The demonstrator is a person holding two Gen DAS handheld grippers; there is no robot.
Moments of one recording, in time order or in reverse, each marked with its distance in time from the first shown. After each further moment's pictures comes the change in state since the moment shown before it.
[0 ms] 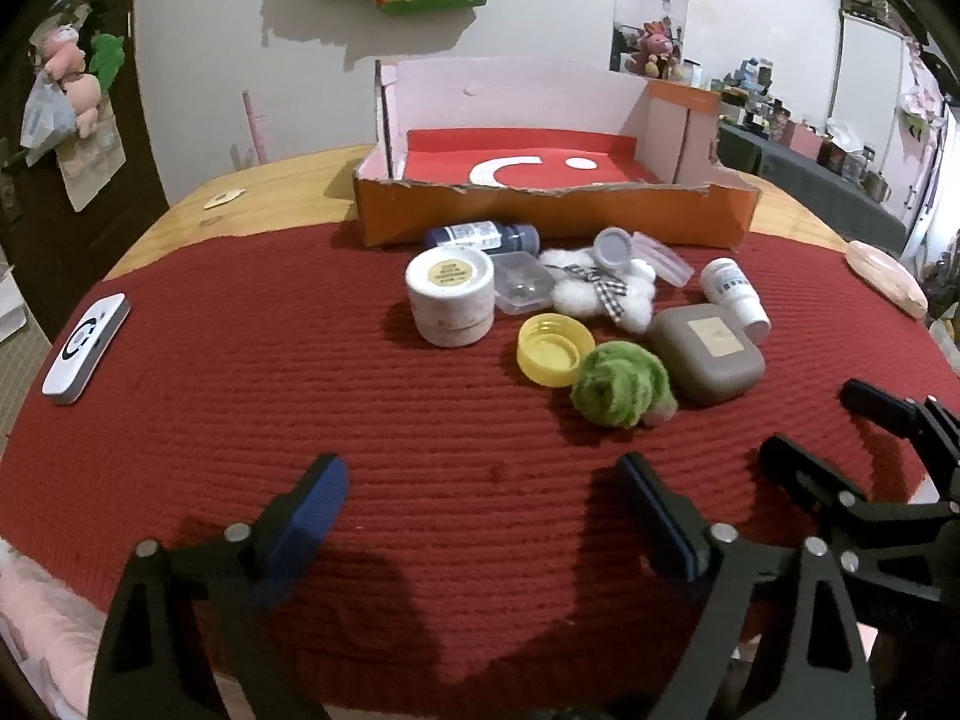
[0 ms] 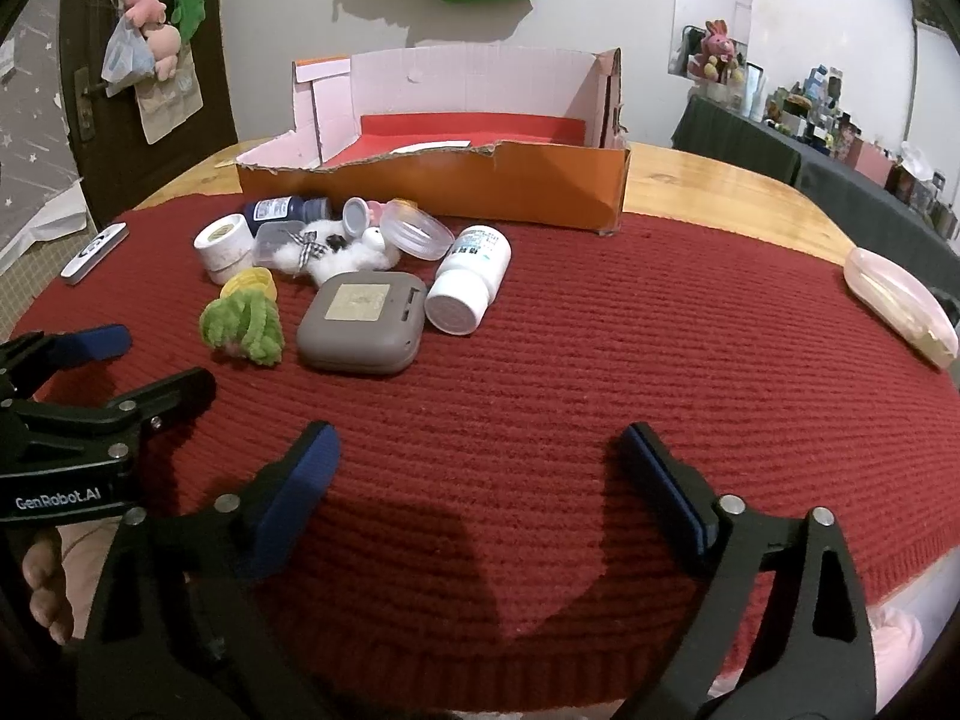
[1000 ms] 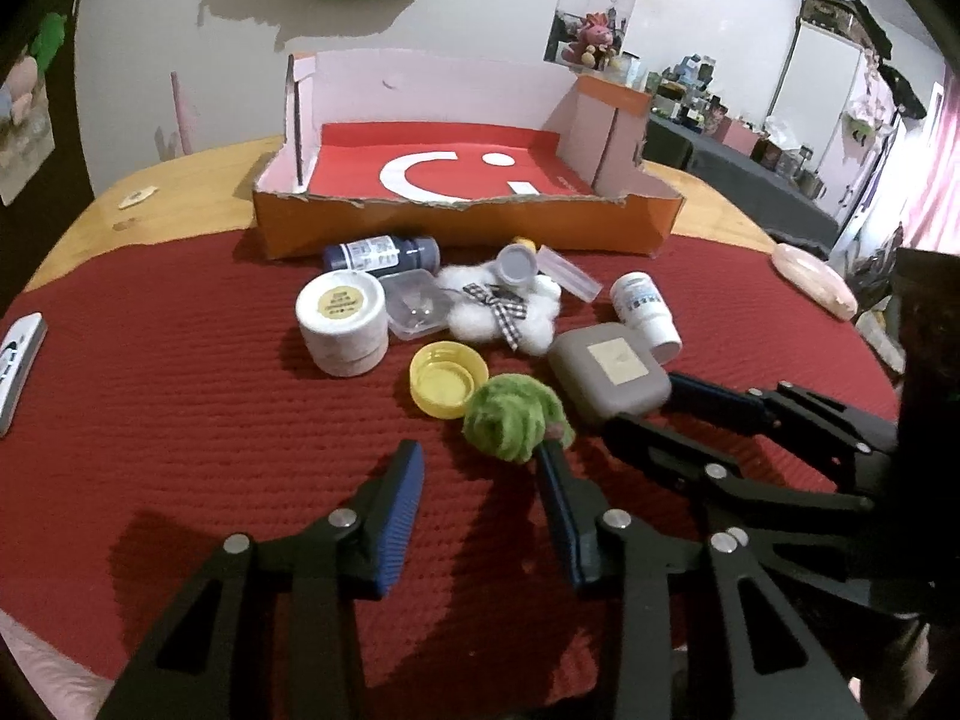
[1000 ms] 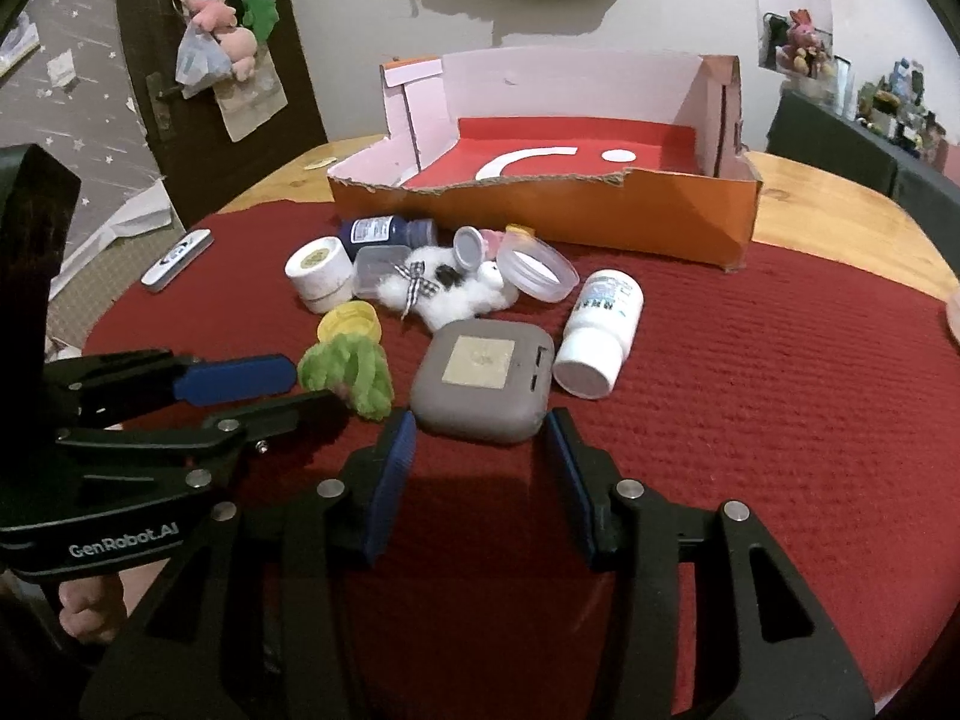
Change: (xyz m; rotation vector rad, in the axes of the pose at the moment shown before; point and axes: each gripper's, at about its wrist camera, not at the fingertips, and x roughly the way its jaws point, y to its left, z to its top) left arm 0.003 -0.013 0.021 0.002 0.054 -0.206; right arm 0.015 0.016 0.028 -0.040 0.025 0.257
